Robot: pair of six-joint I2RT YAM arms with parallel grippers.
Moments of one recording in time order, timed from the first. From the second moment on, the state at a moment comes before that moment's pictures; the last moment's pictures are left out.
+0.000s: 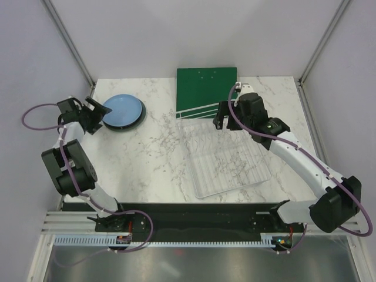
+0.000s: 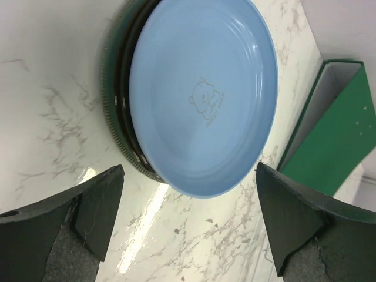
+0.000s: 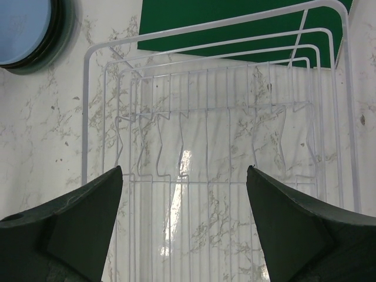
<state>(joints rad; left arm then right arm) 0.45 1.71 1.15 -0.16 0.43 -0.60 0.51 1.33 1.20 -0.43 0.06 0.40</state>
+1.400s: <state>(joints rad) 0.40 0.50 0.91 -0.48 0.76 -0.21 0.51 0.90 0.93 -0.60 0.74 0.29</state>
